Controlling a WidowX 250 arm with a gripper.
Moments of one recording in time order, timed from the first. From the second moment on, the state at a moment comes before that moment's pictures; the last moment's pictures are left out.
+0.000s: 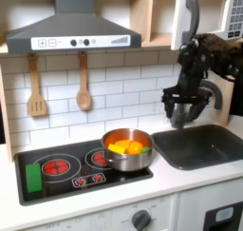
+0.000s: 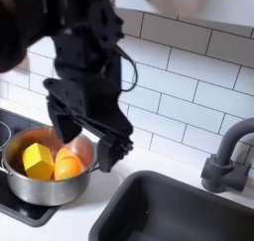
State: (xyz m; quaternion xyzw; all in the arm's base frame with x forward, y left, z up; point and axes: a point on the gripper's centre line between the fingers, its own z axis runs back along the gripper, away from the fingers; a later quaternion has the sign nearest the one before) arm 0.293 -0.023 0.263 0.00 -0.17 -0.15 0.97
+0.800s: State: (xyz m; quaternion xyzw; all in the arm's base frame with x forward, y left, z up) arm 0.306 -0.050 0.276 -0.04 -0.20 -0.20 0.96
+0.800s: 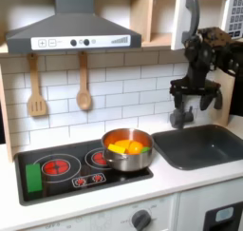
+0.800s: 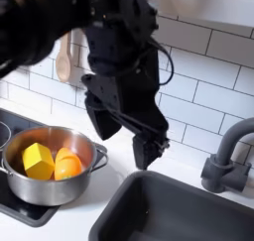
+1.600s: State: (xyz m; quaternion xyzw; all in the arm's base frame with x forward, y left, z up) arm 0.353 -0.054 0.293 -0.05 -0.22 -0.21 0.95
